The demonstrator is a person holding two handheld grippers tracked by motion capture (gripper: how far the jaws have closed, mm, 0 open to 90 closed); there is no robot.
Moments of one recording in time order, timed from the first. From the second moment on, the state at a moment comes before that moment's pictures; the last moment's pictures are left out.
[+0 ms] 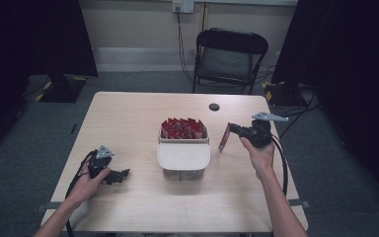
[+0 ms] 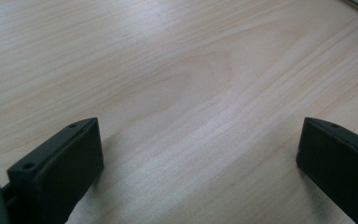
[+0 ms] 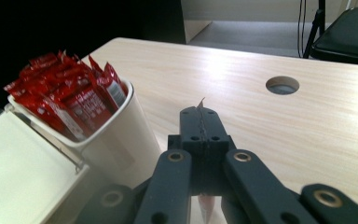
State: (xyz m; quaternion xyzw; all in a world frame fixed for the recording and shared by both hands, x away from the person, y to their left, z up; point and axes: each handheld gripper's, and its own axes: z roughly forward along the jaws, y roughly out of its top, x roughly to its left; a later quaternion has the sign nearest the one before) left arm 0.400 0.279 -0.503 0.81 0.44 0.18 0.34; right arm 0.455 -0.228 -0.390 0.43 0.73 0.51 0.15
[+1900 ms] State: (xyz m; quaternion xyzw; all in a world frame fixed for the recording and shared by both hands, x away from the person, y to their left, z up) left arm 0.400 0.279 -0.503 0.81 0.44 0.18 0.34; right arm 0.393 -0.251 -0.412 0.43 0.75 0.48 0.13
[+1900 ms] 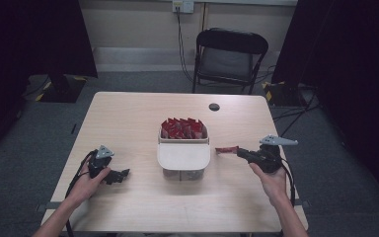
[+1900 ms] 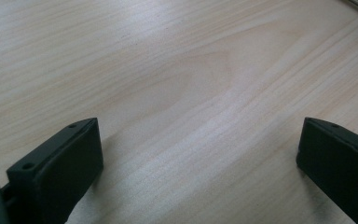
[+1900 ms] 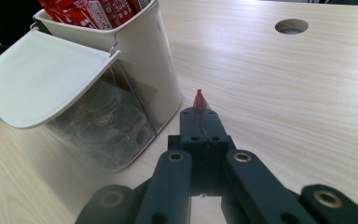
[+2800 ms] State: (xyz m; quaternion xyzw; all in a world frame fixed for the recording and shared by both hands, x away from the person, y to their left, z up) left arm 0.400 0.279 -0.503 0.81 0.44 0.18 0.34; right arm 0.411 -0.245 -0.433 0.44 0.77 0.44 0.15
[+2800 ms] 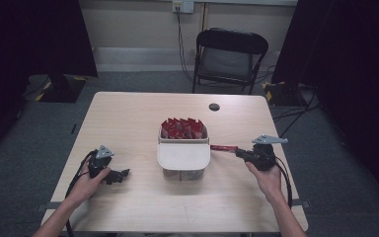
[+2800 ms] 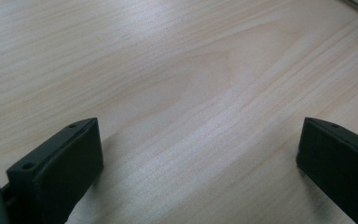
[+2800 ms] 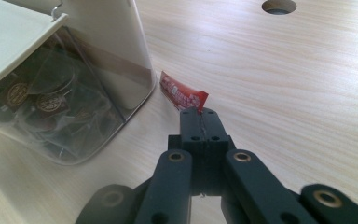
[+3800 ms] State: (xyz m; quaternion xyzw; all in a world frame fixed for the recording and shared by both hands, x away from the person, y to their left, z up) left arm 0.400 0.279 -0.503 0.81 0.44 0.18 0.34; right arm 0.433 -0.227 -0.469 0.45 0.80 0.39 0.12
